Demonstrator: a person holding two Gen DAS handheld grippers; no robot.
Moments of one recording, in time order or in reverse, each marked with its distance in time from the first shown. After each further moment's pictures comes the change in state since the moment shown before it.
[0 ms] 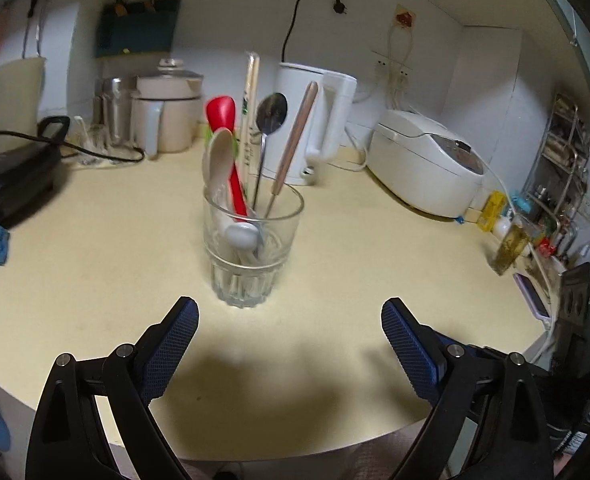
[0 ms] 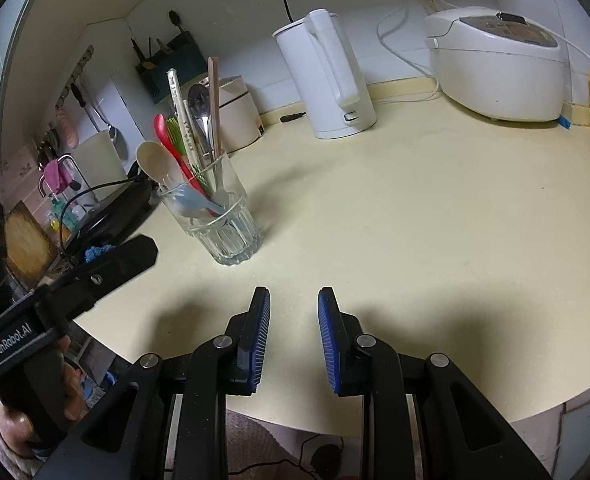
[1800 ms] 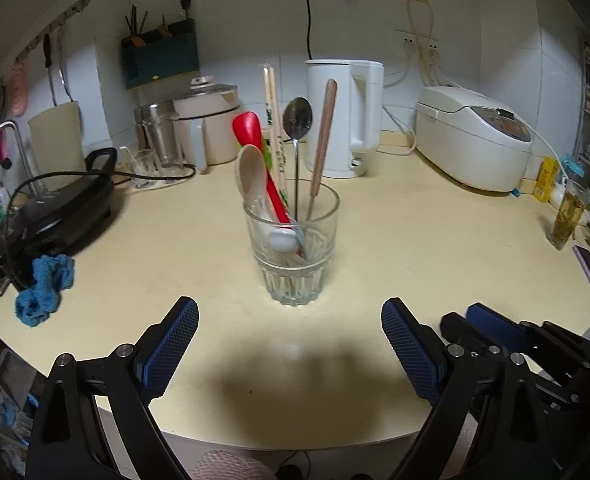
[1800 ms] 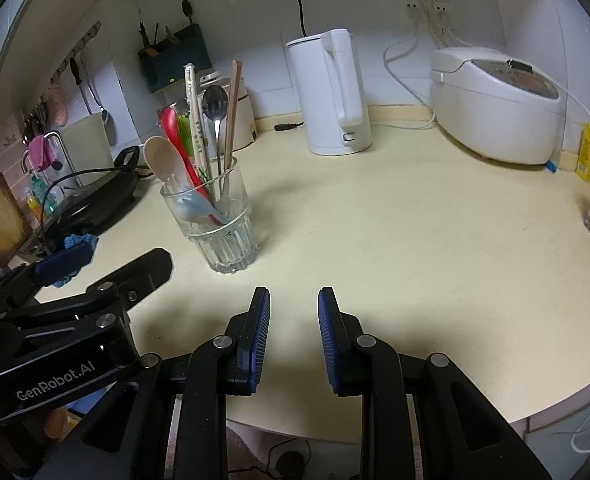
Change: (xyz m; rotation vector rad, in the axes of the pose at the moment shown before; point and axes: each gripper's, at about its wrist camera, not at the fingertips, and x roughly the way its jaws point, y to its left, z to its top) left arm -0.007 -0.024 0.007 0.108 0.029 0.261; right arm -0.003 0.035 0.007 -0.101 -0.024 -0.131
